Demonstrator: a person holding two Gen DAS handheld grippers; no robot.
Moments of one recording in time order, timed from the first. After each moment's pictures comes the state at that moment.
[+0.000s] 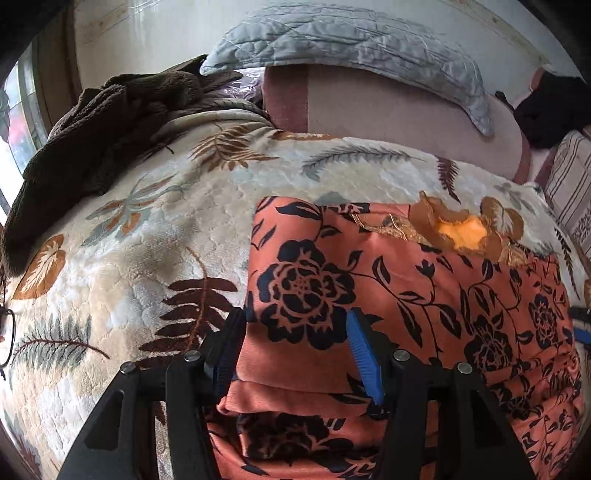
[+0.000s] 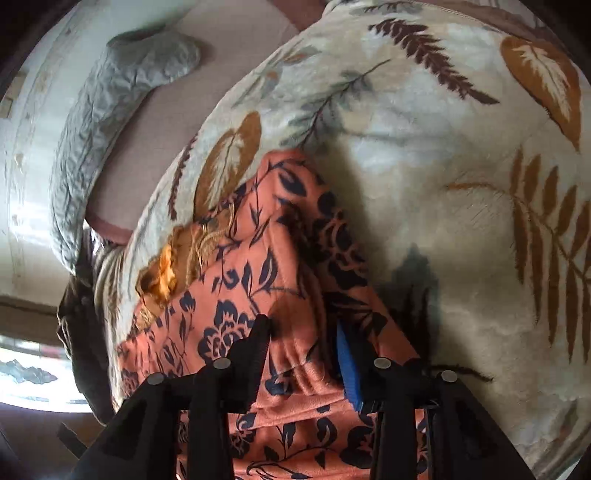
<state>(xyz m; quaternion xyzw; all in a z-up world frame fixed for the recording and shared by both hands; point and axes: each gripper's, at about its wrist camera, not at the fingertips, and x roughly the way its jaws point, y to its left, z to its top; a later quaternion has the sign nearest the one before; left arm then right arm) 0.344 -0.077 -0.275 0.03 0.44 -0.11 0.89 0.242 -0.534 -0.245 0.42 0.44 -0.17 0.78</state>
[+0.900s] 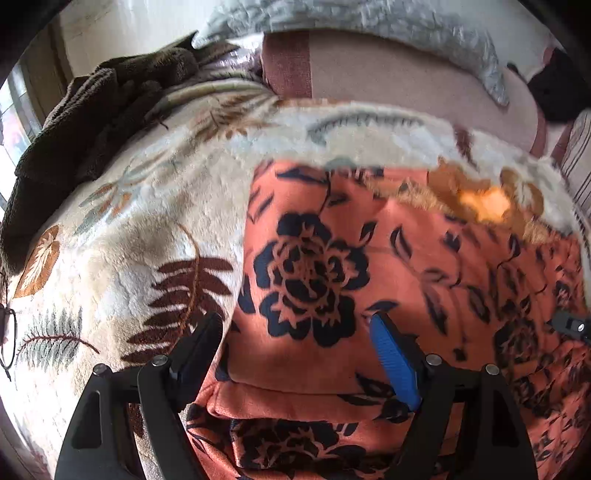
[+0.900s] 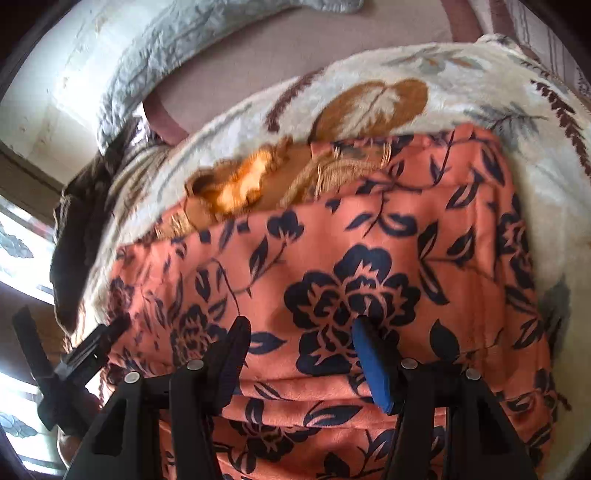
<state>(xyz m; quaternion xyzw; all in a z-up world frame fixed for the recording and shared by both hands) 0.359 -0.087 -0.305 0.08 0.50 -0.08 0.86 0.307 -0.418 -0.258 0.24 0.51 -0.04 0.83</state>
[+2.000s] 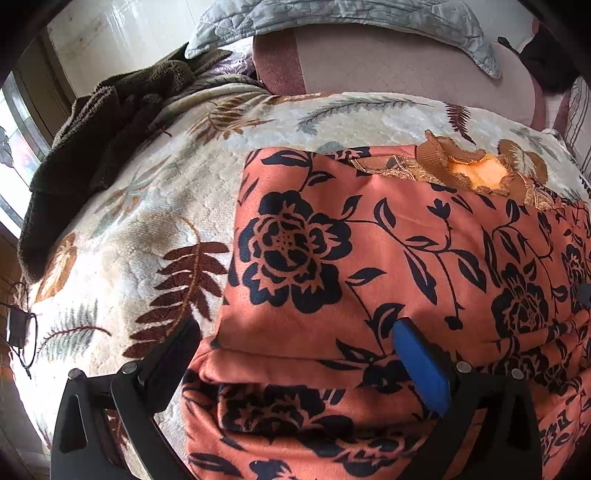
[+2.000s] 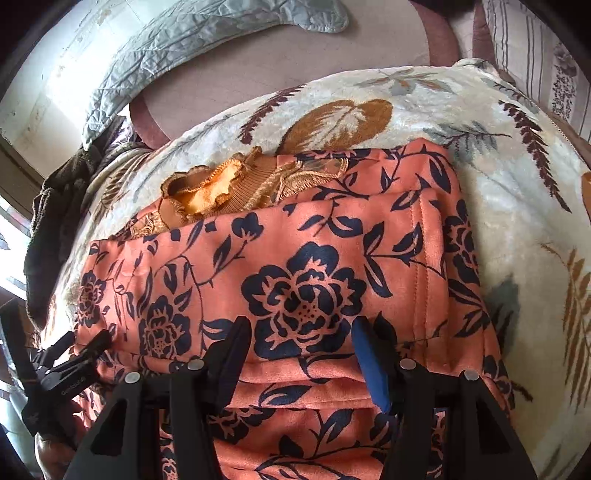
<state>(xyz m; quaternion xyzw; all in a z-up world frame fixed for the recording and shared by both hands) 0.326 -0.098 -0.293 0.11 0.47 -0.06 0.87 0.276 -0.435 -0.246 0.20 0.50 -0.09 0.84</state>
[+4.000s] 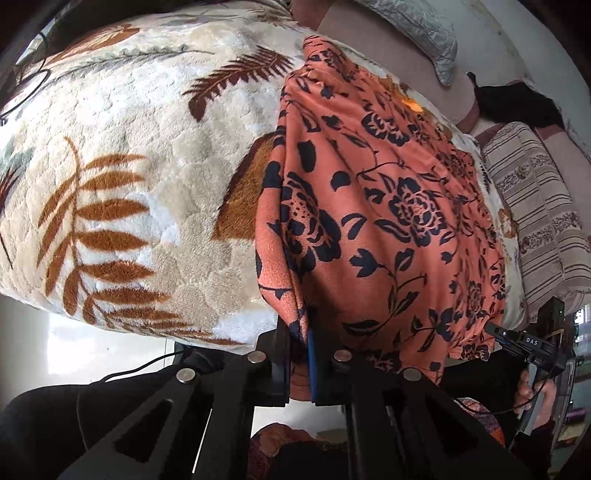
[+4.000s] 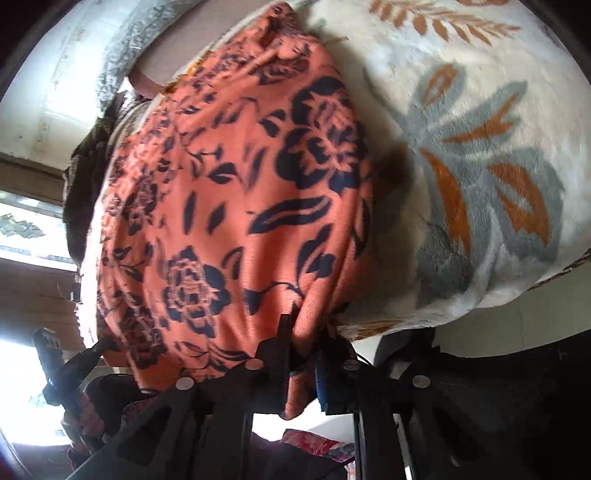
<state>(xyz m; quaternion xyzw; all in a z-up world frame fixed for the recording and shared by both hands) 0.124 0.063 -0.312 -0.12 0.58 -0.22 0.78 0.005 -0.438 -0.269 0.33 0.54 -0.02 0.78</state>
